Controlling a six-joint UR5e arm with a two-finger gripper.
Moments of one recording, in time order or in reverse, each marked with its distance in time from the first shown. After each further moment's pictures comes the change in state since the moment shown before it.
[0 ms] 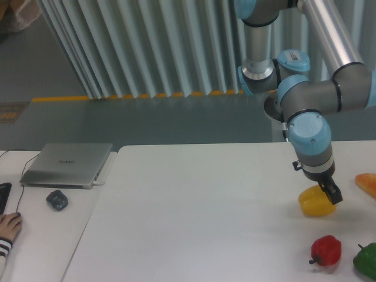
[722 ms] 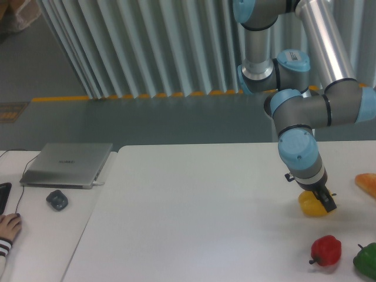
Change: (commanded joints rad) arm -0.015 -0.046 -0.045 0.067 0.048 -0.003
